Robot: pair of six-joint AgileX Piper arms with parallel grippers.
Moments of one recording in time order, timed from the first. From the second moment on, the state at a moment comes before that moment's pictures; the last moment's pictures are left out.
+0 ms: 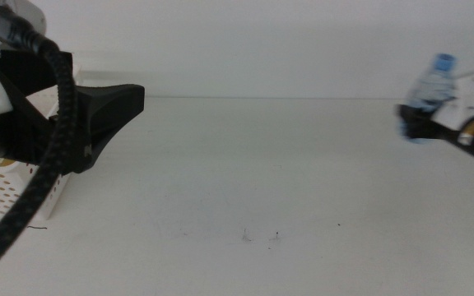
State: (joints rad) left arm -0.47 0.79 -0.85 -0.32 0.45 0.34; right arm -0.14 2.11 -1.11 -0.66 -0.69 0.31
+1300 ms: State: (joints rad) left arm -0.47 0.79 -0.85 -0.32 0.45 0.35; right arm 0.55 2.31 -1.33 -0.42 -0.66 0.17
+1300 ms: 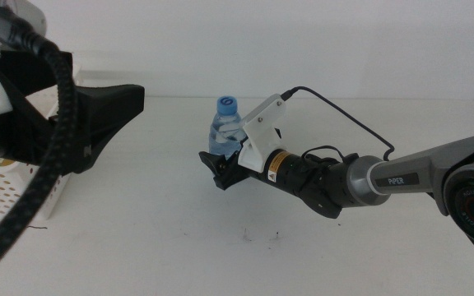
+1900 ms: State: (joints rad) left arm -0.47 0.79 -0.85 -0.32 0.45 0.35; right arm 0.55 2.12 -1.19 -0.51 -0.47 0.32
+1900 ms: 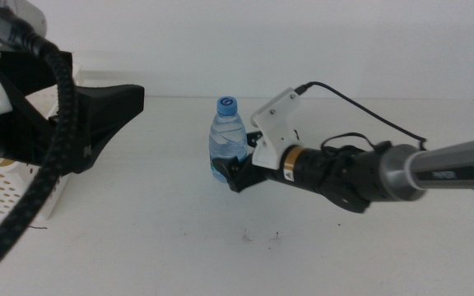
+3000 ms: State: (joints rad) left arm -0.47 0.79 -0.85 -0.32 0.45 0.35; right arm 0.55 1.15 -1.27 0.00 0.85 -0.04
